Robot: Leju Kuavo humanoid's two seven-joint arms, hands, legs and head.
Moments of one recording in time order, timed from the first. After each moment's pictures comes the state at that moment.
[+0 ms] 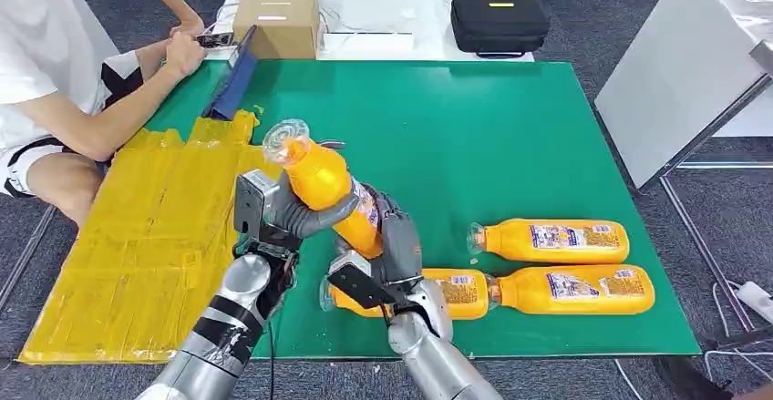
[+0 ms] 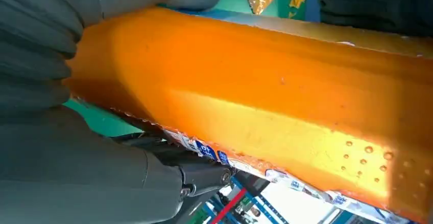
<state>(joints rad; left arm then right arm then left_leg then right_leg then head) -0.40 -0.21 -0.31 -1.12 -0.08 0.05 -0.46 -0.35 0.35 0.42 -0.80 0.59 -0.56 -0.50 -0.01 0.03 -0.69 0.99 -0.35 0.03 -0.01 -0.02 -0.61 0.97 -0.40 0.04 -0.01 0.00</state>
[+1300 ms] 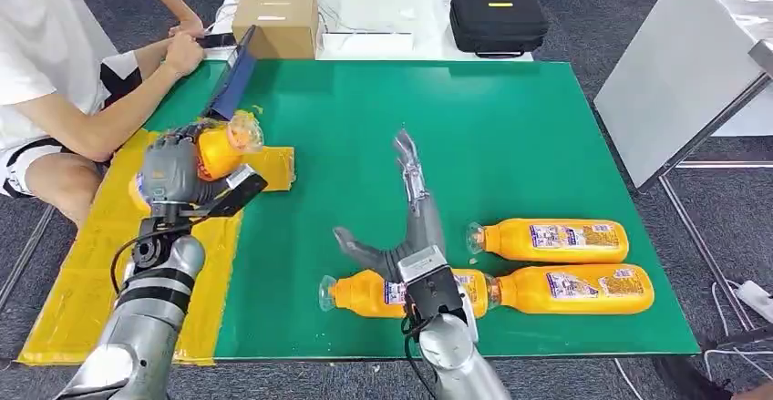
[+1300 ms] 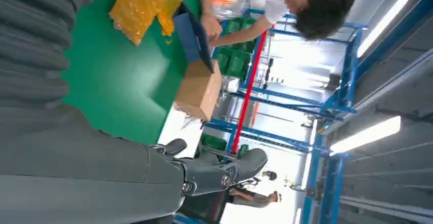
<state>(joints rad) -0.52 -0.09 0.21 -0.89 -1.47 0.70 -0.33 -0.19 0.25 0.52 -1.45 0.23 -0.29 -0.43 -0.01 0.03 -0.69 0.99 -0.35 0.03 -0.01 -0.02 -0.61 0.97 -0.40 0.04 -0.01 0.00</state>
